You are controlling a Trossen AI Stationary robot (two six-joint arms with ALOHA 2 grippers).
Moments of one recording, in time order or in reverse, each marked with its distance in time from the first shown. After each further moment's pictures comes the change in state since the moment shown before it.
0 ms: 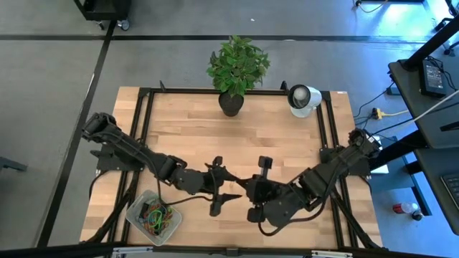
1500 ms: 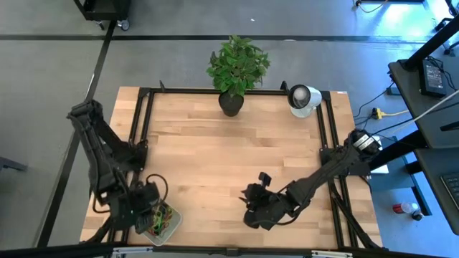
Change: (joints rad) left arm -0.560 -0.302 -0.095 -1.006 0.220 -1.254; right arm 0.002 0.004 -0.532 0.378 -0.164 0.501
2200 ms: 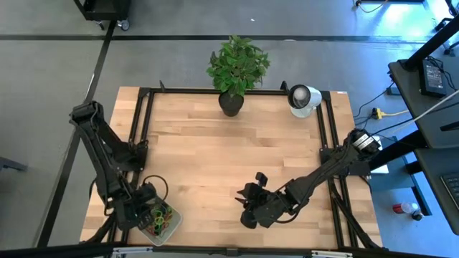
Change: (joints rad) left arm -0.064 0.045 -0.227 0.069 0.160 -0.279; right arm -0.018 0.000 -0.009 0.127 -0.007 -0.029
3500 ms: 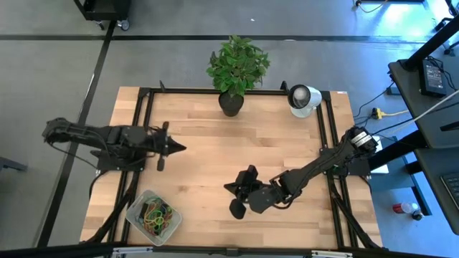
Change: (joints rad) left arm 0.963 -0.809 -0.513 0.682 -0.118 1.737; right arm -0.093 0.000 0.000 0.214 0.004 0.003
